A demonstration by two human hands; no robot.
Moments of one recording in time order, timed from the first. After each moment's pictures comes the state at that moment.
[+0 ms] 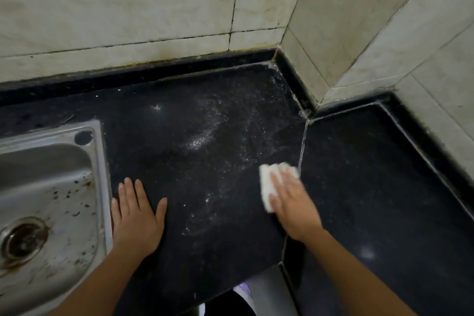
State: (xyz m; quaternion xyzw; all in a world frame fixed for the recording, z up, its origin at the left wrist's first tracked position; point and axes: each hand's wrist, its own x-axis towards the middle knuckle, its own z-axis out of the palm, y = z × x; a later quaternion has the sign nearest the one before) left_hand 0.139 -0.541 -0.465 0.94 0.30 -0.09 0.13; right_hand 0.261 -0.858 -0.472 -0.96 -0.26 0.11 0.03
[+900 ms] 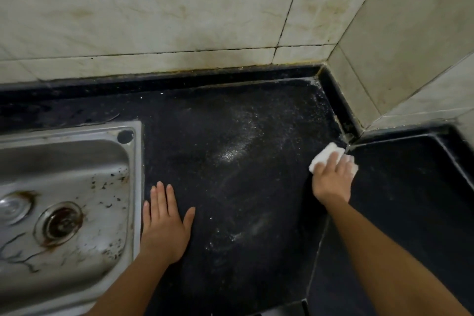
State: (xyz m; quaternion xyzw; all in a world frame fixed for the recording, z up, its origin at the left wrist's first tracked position) left_hand 0.144 -0.536 -0.468 0.94 0.30 -0.12 0.14; right_hand 0.379 -0.813 -0.466 -0.99 0.05 0.14 0.08
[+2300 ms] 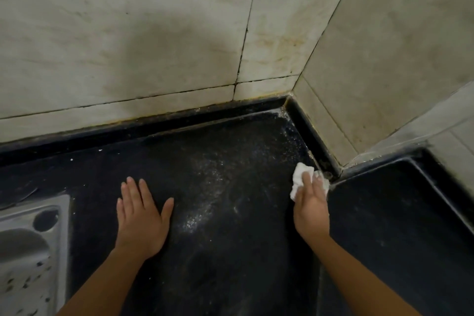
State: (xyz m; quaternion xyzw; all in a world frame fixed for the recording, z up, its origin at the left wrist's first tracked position) left_hand 0.320 -0.495 -0.464 0.93 0.28 -0.13 0.17; right_hand 0.434 -0.804 -0.480 -0.98 -0.01 0.00 0.22
